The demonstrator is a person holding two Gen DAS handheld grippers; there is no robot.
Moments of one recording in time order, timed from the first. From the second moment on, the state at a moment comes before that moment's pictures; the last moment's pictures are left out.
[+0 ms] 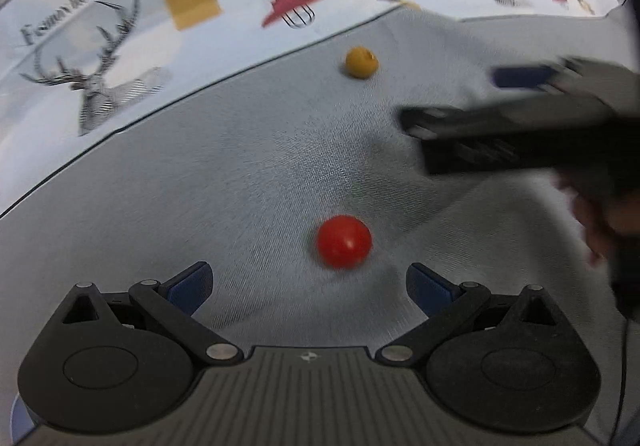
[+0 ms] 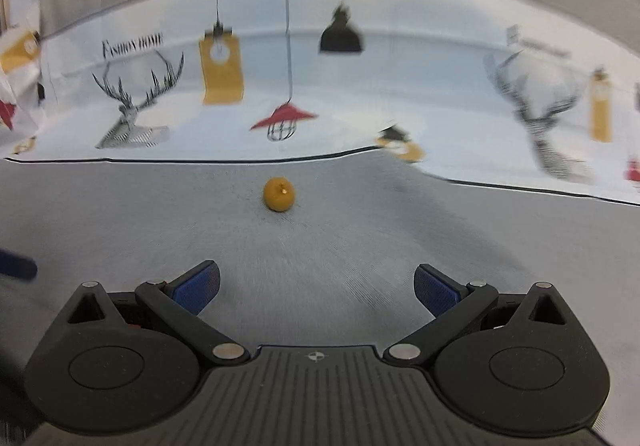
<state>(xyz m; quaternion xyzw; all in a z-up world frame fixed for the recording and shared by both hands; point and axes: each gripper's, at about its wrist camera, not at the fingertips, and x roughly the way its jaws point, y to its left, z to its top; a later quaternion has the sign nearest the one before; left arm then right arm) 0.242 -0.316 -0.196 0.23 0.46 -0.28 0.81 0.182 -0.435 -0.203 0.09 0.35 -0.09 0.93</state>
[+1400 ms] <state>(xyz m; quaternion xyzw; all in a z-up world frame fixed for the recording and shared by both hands) 0.044 -0.083 -0.007 0.13 0.40 -0.25 0.87 -0.020 -0.246 -0.034 0.16 0.27 0.01 0.95</state>
